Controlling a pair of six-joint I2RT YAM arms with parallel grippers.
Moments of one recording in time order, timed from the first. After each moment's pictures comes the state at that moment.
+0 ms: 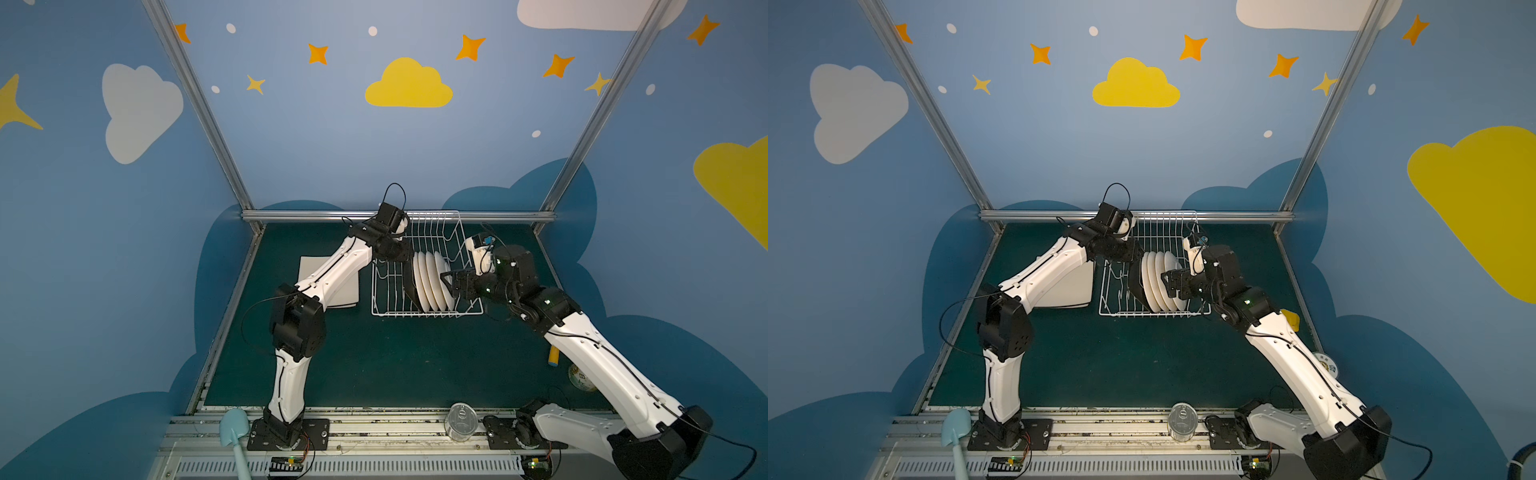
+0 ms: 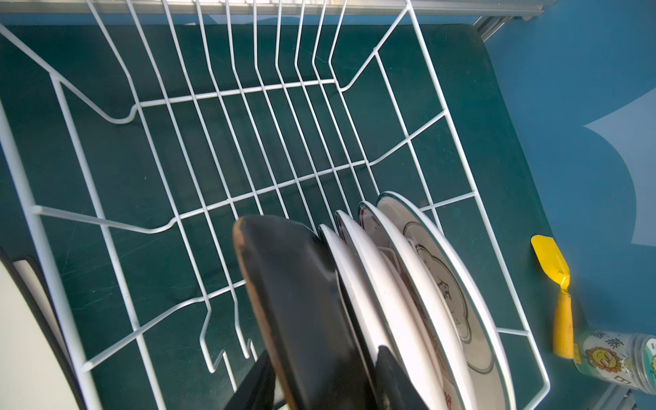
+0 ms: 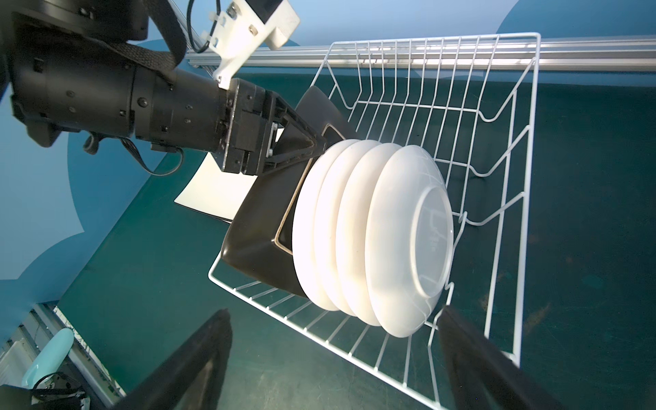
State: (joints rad) left arm -0.53 2.06 1.96 -0.78 0.17 -0.35; right arm 0.54 1.14 1.14 -0.55 -0.11 0.26
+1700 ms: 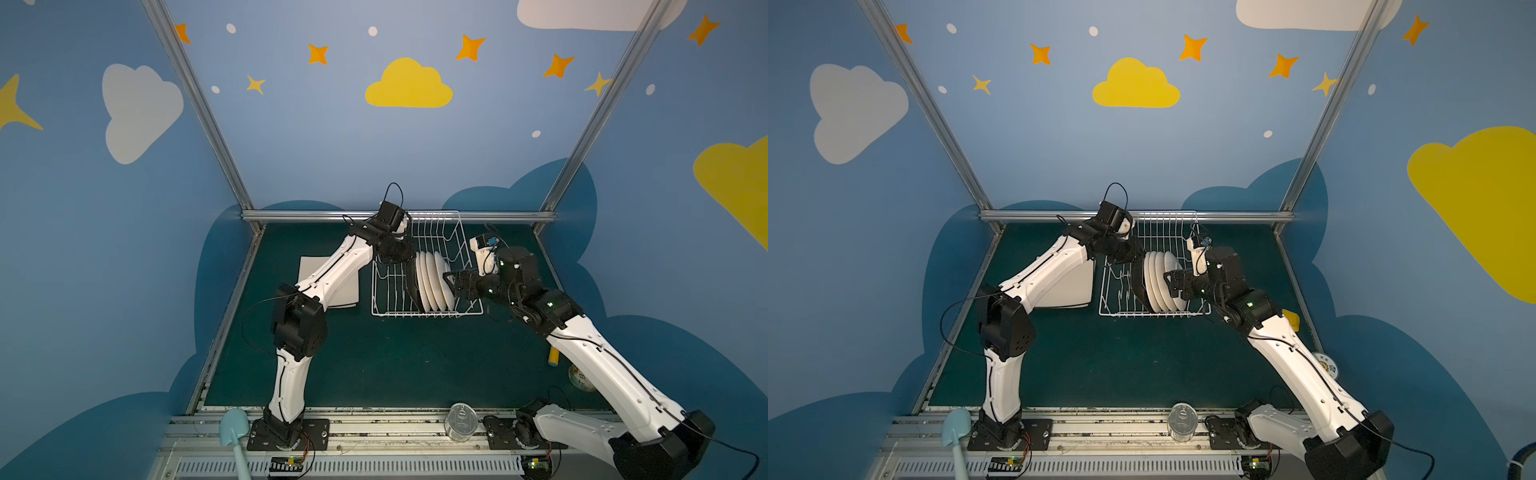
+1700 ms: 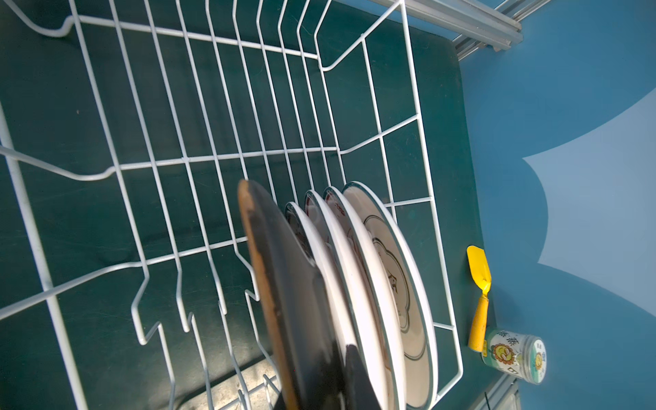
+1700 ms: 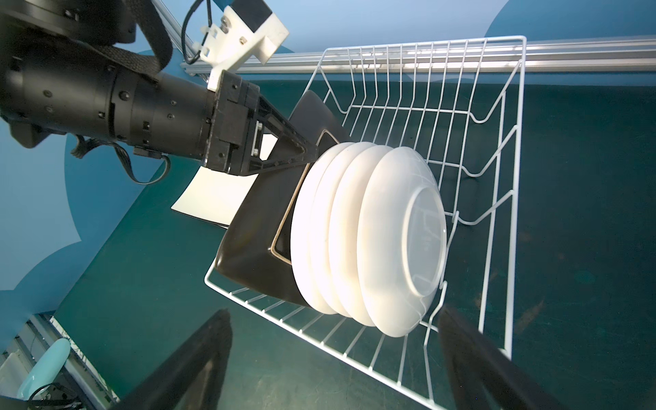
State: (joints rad) left arm -0.53 2.06 2.00 -0.83 0.28 -0.55; right arm 0.53 1.12 1.12 -0.54 -0.10 0.28
